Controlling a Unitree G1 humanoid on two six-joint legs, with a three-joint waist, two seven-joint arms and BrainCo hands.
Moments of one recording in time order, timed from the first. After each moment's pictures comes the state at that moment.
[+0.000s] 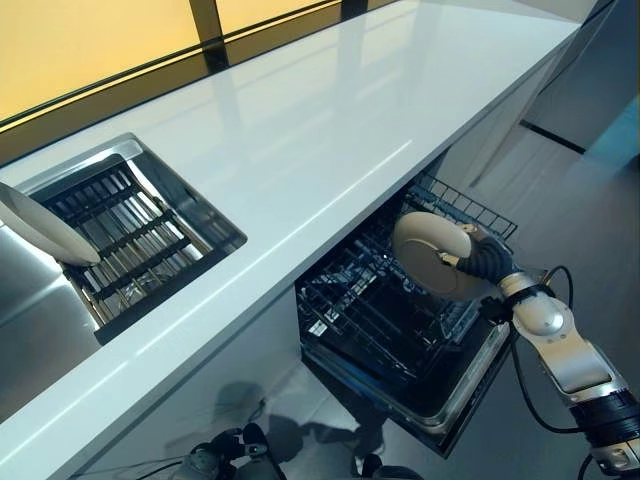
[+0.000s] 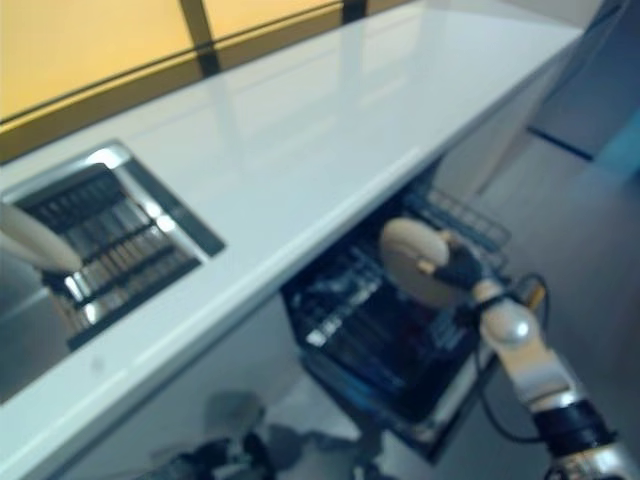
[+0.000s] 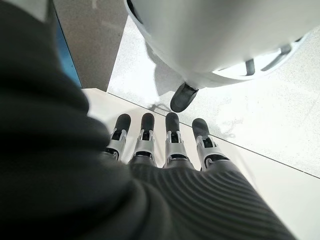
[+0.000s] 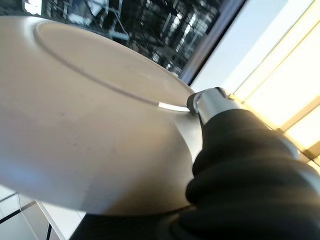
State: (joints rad) left arm -0.07 0.28 -0.36 1.14 -0.01 0.03 -0.04; right arm -0.16 -0.75 0.17 -0.04 0.00 0.06 0.01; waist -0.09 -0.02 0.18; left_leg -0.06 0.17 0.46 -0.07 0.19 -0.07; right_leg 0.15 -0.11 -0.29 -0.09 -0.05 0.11
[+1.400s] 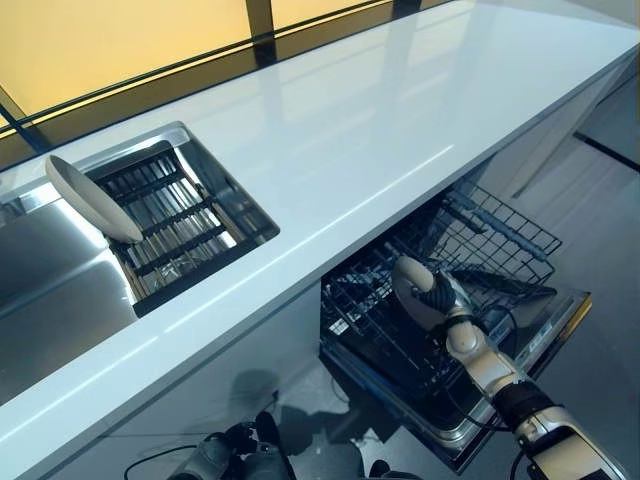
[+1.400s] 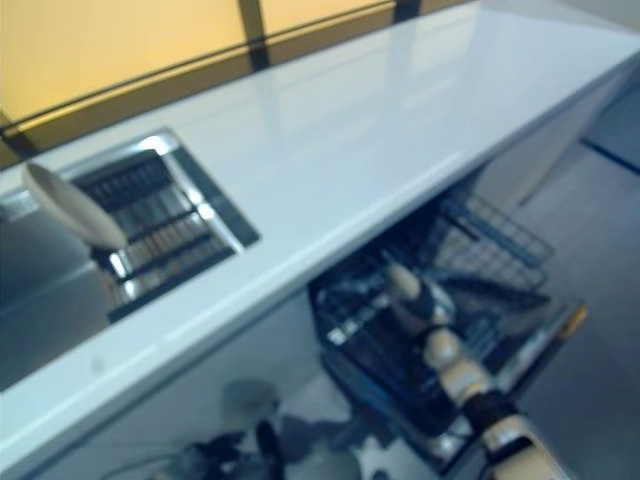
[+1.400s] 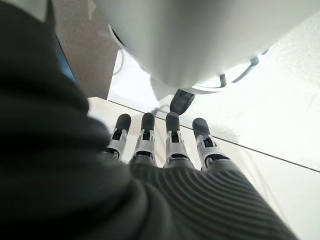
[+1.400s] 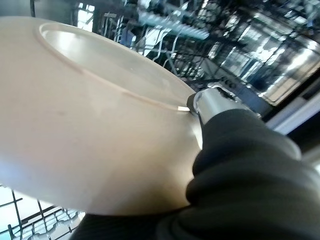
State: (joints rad) left arm -0.09 0.28 -0.46 1.08 0.10 0.05 -0.09; right arm -0.40 -0.48 0.42 0.59 -0.17 0.06 -0.36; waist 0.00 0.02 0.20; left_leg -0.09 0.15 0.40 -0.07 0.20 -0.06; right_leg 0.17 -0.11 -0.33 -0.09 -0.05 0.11
